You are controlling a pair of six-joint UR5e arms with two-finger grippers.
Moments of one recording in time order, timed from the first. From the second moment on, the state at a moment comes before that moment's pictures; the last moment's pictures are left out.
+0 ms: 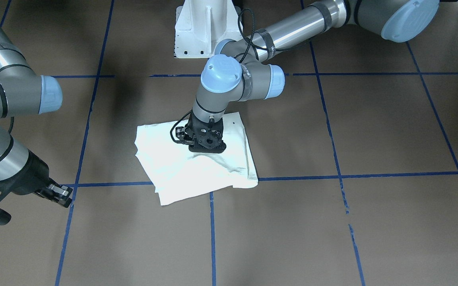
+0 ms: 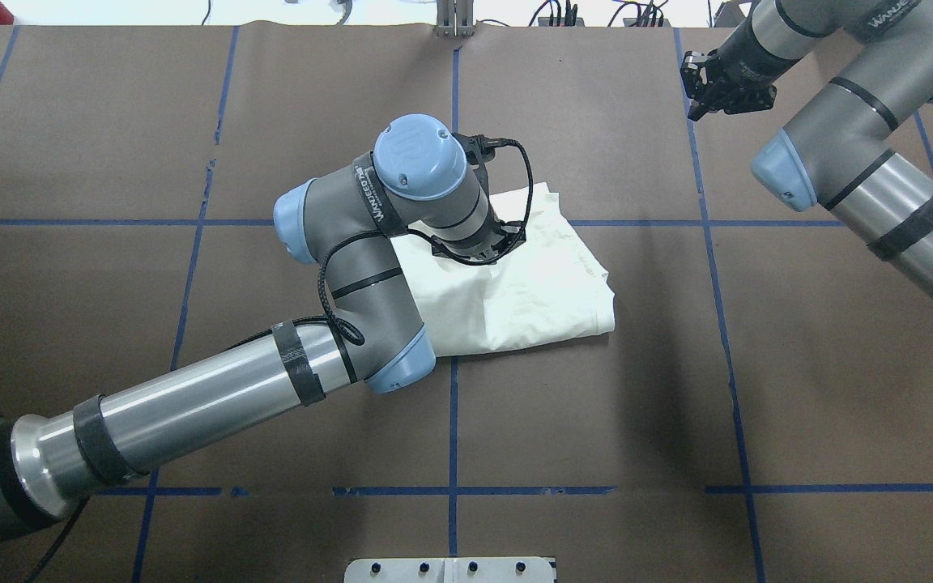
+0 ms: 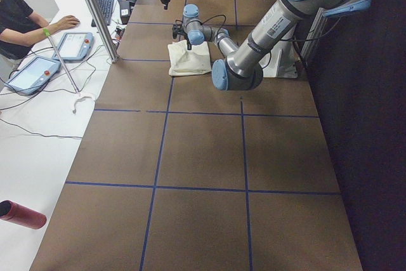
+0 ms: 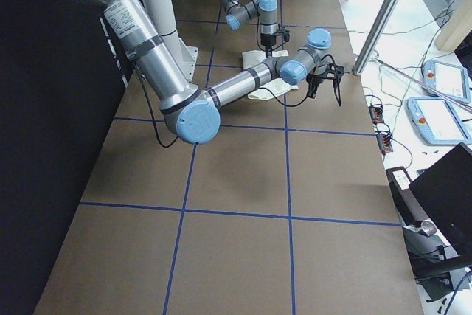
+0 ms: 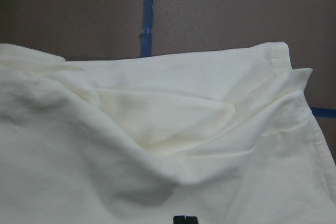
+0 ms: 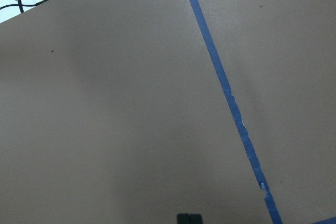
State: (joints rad) left arm -0.56 -2.55 -1.15 -2.04 -1.93 -1.31; right arm 1.05 -0.99 1.42 -1.29 2.18 1.19
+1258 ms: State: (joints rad) left arm -0.77 -2.38 -1.20 -2.13 -2.04 -1.14; right arm 1.05 -1.02 1.46 -1.29 2.21 1.20
